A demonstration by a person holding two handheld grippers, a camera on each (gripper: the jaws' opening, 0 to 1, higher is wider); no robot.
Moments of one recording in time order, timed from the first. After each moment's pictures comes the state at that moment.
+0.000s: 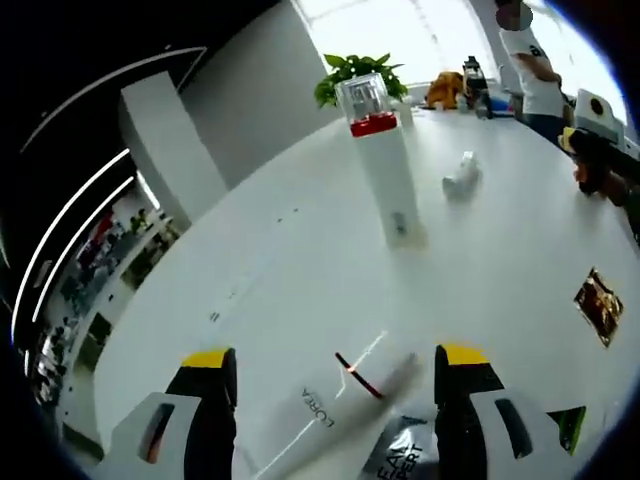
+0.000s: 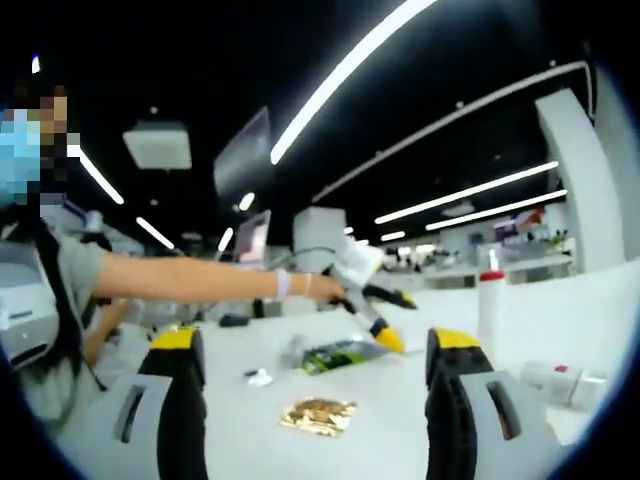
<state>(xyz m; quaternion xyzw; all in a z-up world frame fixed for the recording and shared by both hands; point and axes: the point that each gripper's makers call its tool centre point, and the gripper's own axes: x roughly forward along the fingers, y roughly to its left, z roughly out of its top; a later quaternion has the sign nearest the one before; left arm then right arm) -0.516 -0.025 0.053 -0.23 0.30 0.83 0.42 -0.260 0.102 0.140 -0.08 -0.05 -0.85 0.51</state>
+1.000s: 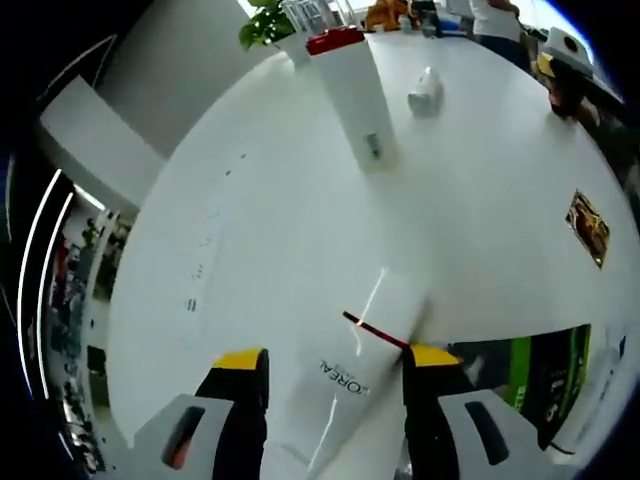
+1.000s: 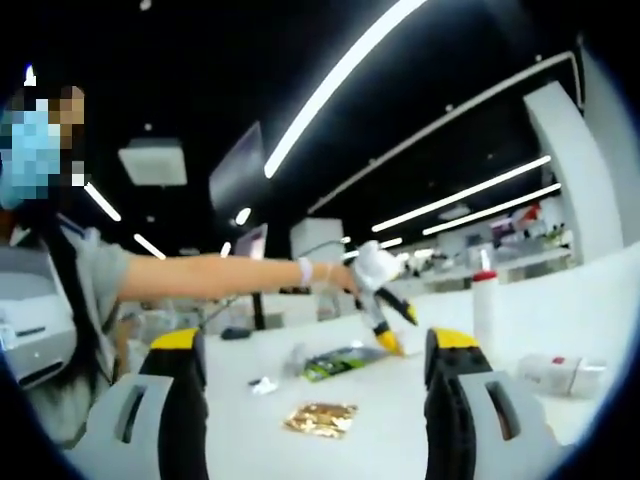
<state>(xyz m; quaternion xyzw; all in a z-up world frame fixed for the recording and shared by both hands) -0.522 -0.045 0.032 -0.34 0.44 0.69 0.46 -0.257 0.114 0.146 -0.09 -0.08 -0.86 0.50</state>
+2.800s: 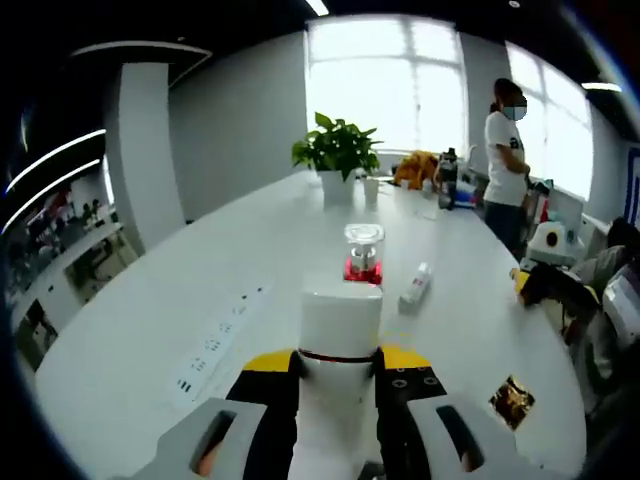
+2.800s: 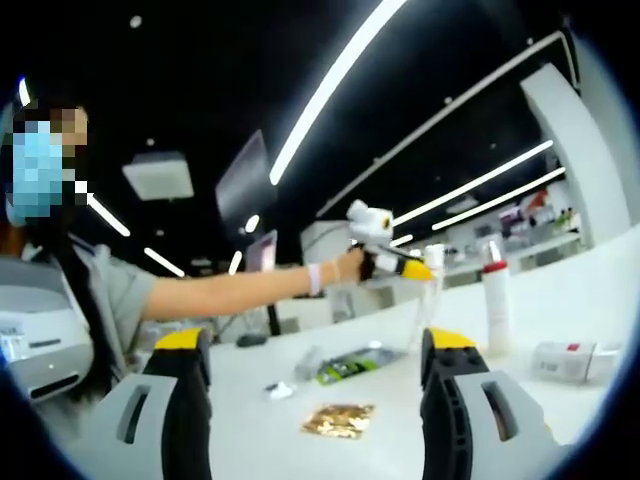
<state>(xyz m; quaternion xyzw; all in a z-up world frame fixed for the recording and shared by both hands) -0.490 0.022 0.157 -0.20 0.14 0.80 0.55 -0.252 0.110 0.147 -0.08 -0.11 -0.84 0.52</state>
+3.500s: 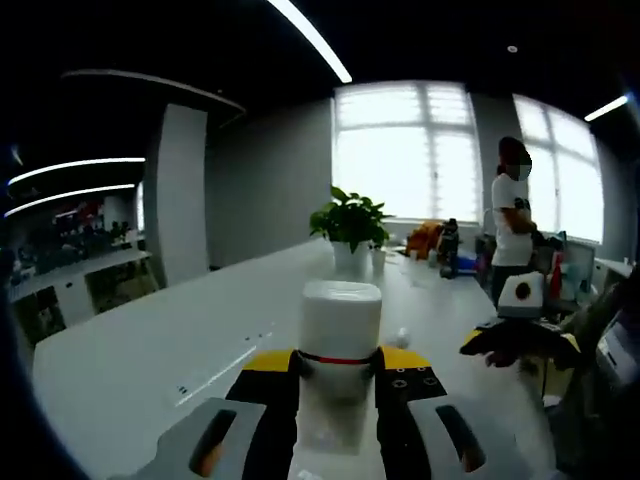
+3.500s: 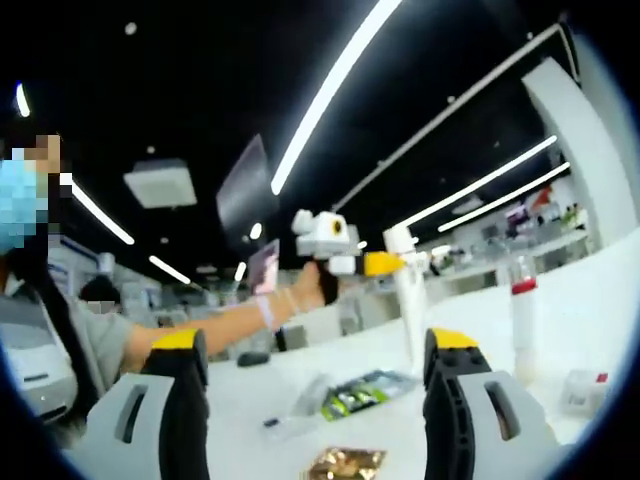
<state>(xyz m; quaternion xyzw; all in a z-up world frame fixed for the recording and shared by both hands) -0.426 0.001 0.206 -0.11 0.03 0.85 0.52 -0.281 0.062 0.186 -0.08 -0.13 -0.83 0.53</state>
